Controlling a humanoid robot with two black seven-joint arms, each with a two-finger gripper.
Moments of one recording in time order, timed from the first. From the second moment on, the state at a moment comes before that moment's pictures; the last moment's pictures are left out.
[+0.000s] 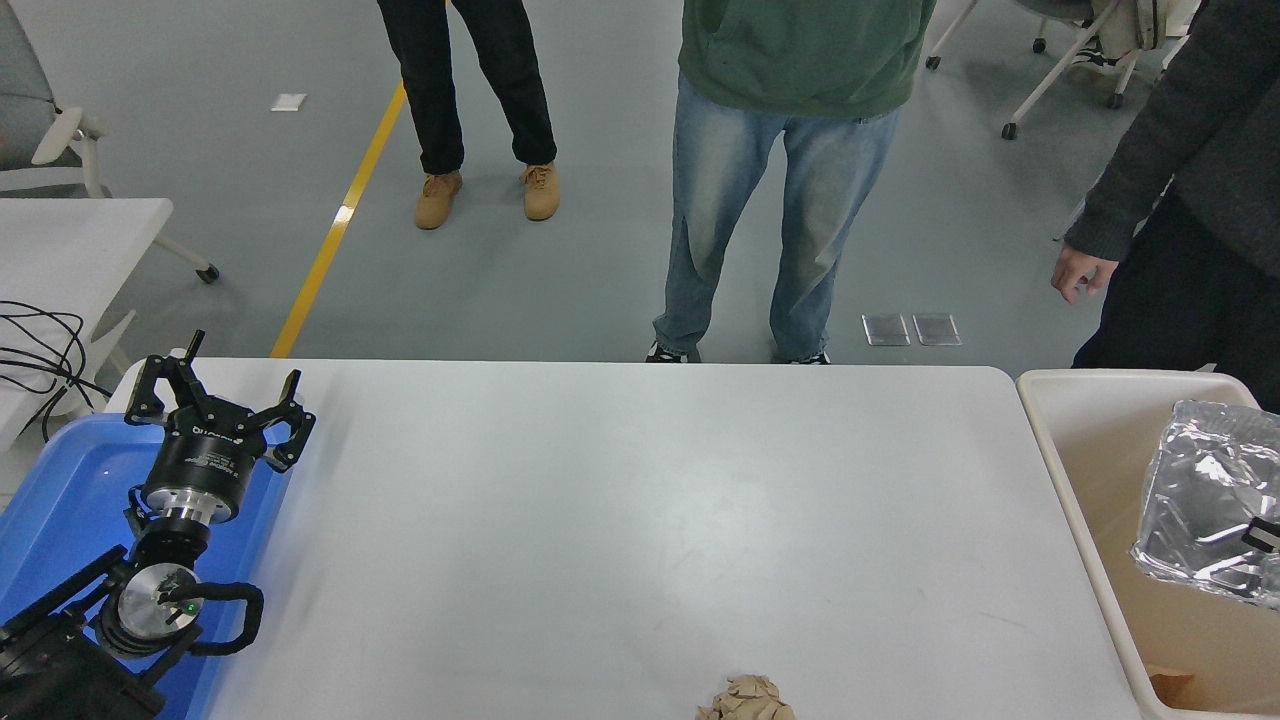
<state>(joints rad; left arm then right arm) -0.36 0.44 -0.96 -0.74 -0.07 -0.48 -0.54 0.57 -0.49 -0.35 -0.02 -0.63 -0.12 0.37</state>
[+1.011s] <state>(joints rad) -0.36 0.44 -0.96 -0.74 -0.07 -0.48 -0.54 0.57 -0.48 -0.34 -0.06 -0.61 -0.26 0.37</state>
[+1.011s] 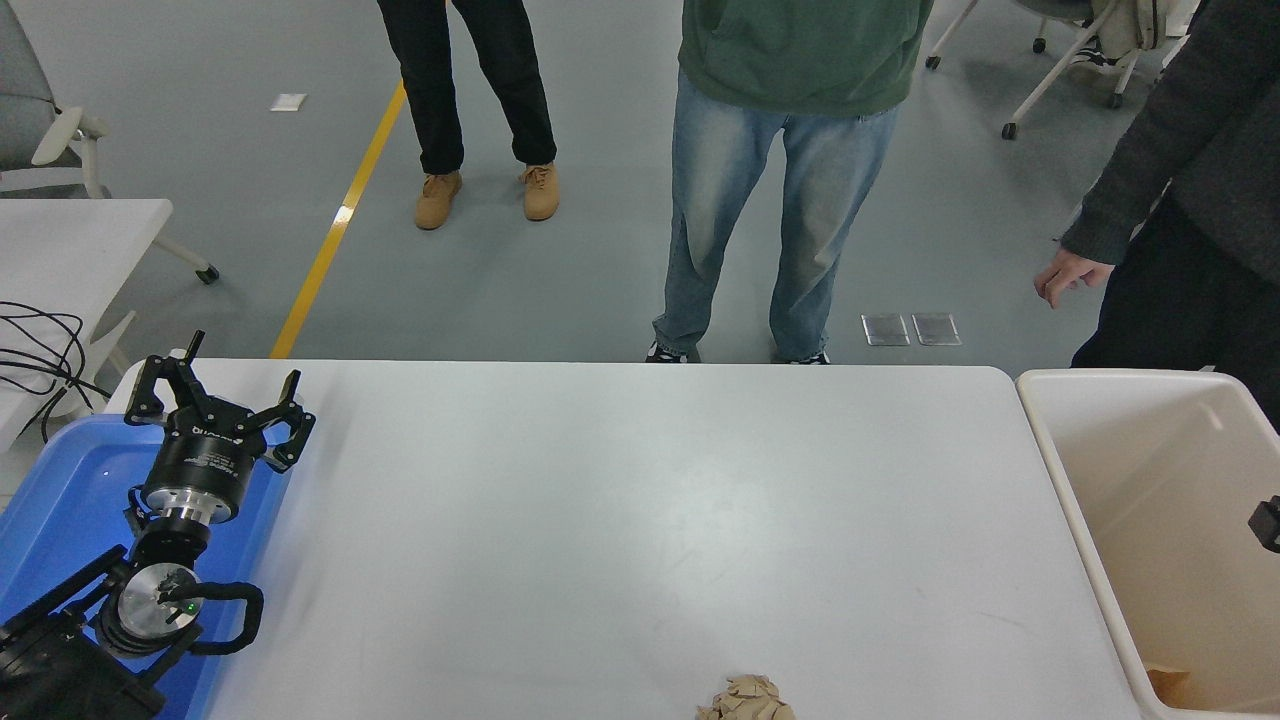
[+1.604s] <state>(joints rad) -0.36 0.44 -0.96 -0.74 -0.07 -0.48 -0.54 0.70 -0.59 -0.16 -0.01 -0.22 -0.02 0.37</state>
